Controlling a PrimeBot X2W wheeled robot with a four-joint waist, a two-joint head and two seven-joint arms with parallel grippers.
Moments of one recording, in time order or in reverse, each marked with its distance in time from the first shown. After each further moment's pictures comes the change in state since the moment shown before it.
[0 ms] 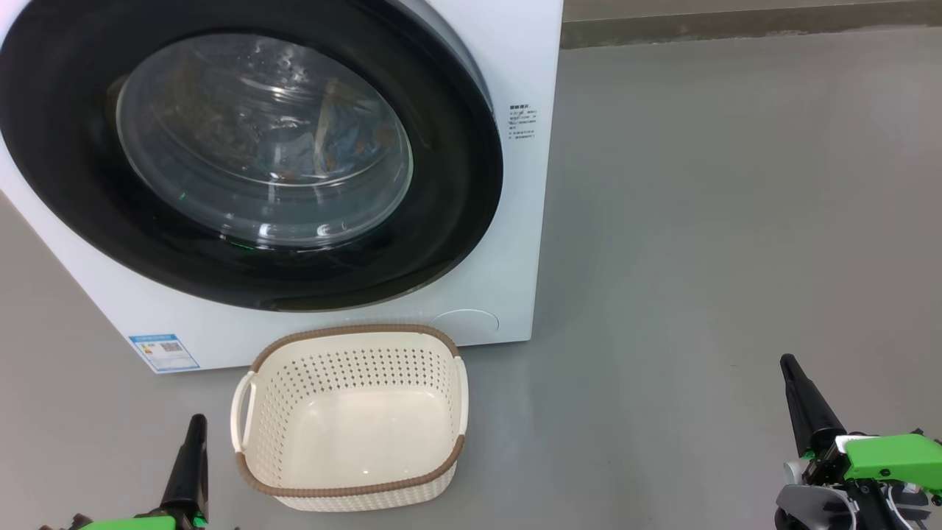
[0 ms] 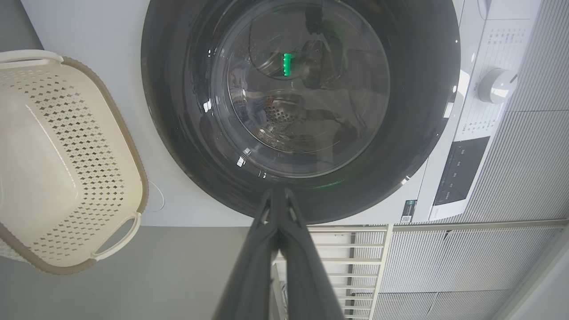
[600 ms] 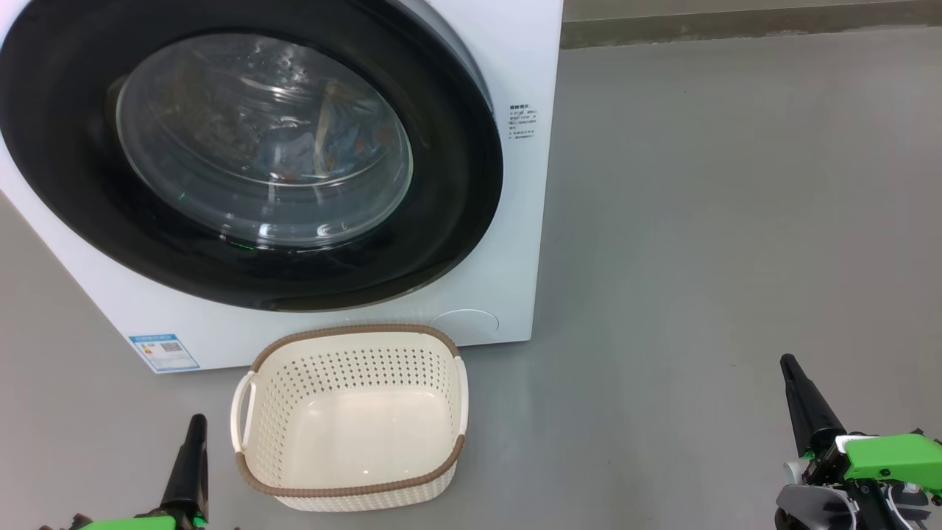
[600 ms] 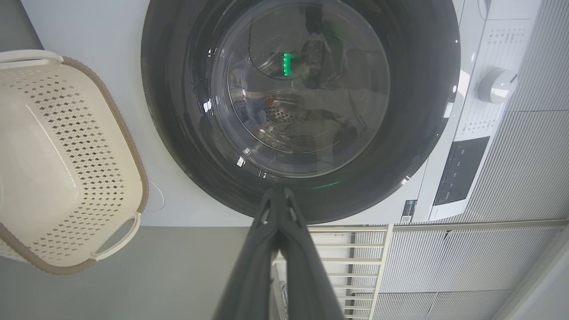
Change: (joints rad) left arm 0.000 0.000 0.000 0.000 0.000 0.000 0.000; right arm 0.000 0.000 0.000 0.000 0.000 0.000 0.000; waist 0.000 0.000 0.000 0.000
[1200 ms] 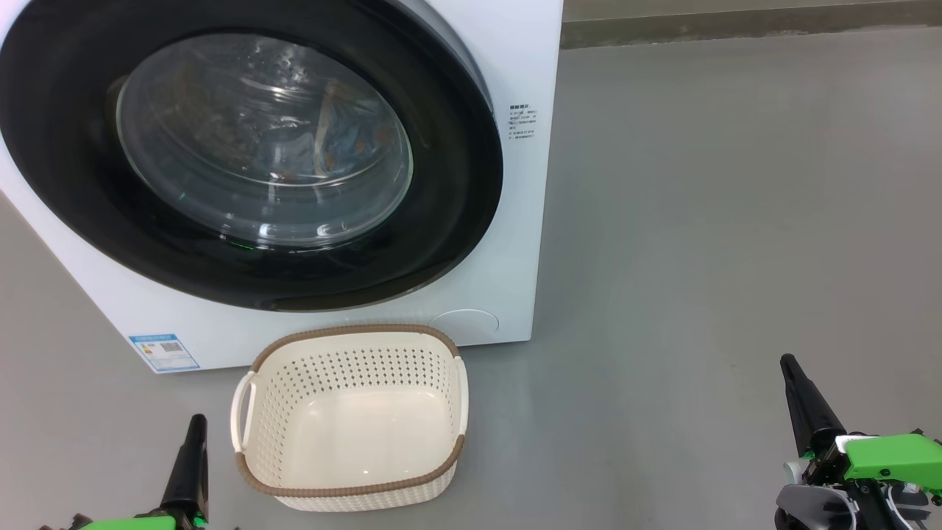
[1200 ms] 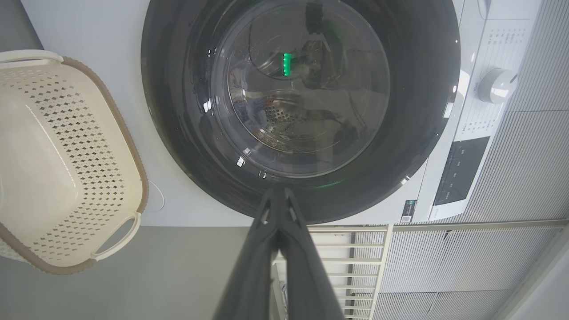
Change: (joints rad) left arm 0.000 0.000 0.000 0.000 0.000 0.000 0.000; right arm 0.000 0.000 0.000 0.000 0.000 0.000 0.000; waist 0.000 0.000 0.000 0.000
